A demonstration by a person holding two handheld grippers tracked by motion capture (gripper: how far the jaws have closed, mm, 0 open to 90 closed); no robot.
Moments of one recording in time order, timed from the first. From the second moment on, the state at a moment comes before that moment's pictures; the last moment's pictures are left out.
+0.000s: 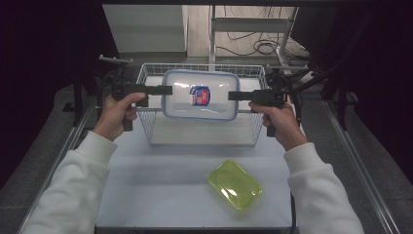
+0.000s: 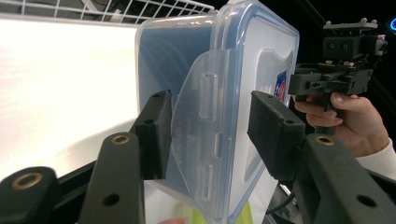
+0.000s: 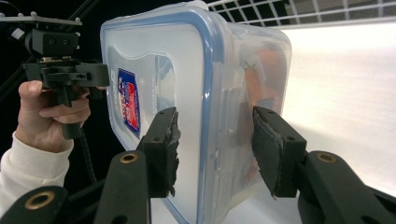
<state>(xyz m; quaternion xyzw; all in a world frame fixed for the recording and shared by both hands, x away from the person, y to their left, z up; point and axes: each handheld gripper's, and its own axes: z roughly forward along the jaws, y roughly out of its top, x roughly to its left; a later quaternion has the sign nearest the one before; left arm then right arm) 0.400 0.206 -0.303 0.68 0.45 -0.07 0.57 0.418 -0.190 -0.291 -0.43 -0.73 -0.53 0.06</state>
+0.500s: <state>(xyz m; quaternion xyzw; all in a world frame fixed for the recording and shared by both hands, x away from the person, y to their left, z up) 0.435 0.207 -0.307 0.67 0.47 -0.08 0.56 0.457 -0.189 -0.285 -0.44 -0.73 -0.52 0.06</state>
